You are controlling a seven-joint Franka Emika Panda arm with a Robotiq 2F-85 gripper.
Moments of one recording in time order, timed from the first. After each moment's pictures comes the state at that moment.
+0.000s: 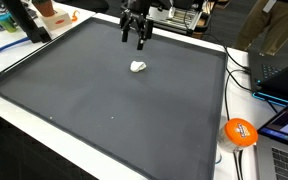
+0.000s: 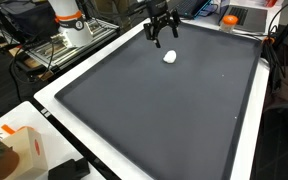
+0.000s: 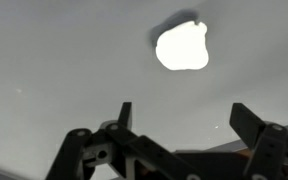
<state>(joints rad) 0.52 0.10 -0.44 -2.54 -0.70 3.10 1.16</state>
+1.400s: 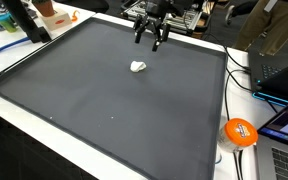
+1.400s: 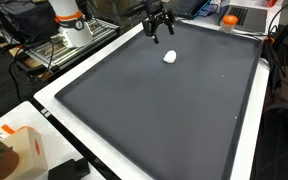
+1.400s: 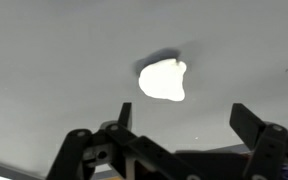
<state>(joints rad) 0.72 0.11 -0.57 -2.50 -1.56 3.05 2.00</state>
